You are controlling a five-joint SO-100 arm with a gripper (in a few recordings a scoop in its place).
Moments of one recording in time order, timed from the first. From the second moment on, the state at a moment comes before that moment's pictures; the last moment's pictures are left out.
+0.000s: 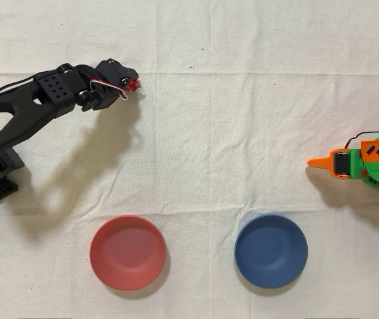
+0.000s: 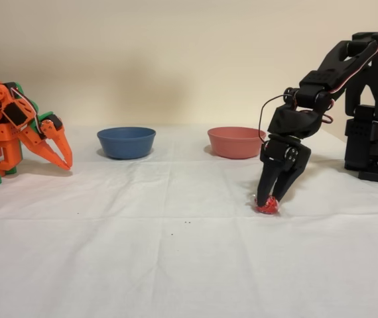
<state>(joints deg) -31.9 75.2 100.5 37.1 -3.3</state>
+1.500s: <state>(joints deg) 4.9 115.6 104.4 56.9 -18.5</state>
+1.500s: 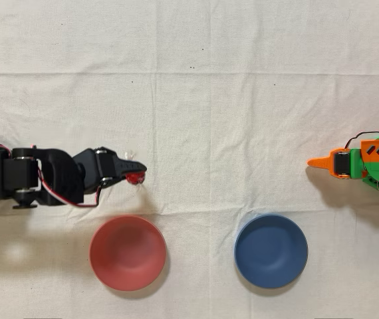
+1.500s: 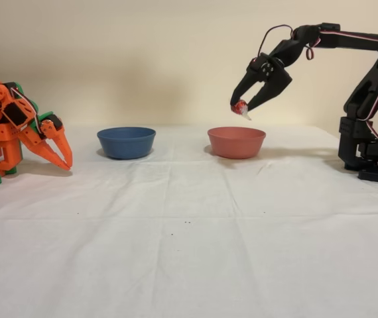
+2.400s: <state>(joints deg) 30.0 116.8 114.3 45.7 -28.6</state>
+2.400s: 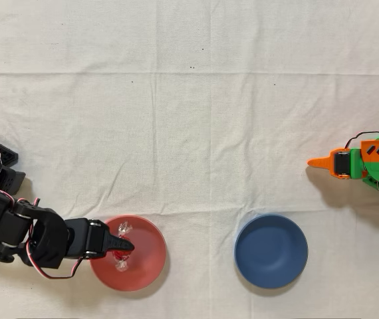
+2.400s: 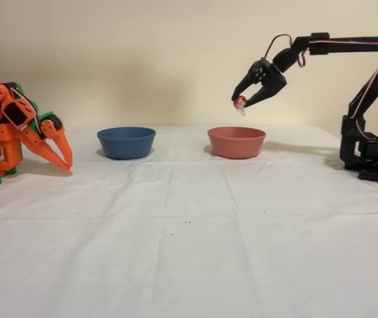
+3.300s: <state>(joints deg) 33.1 107.2 121.6 29.2 -32.9</state>
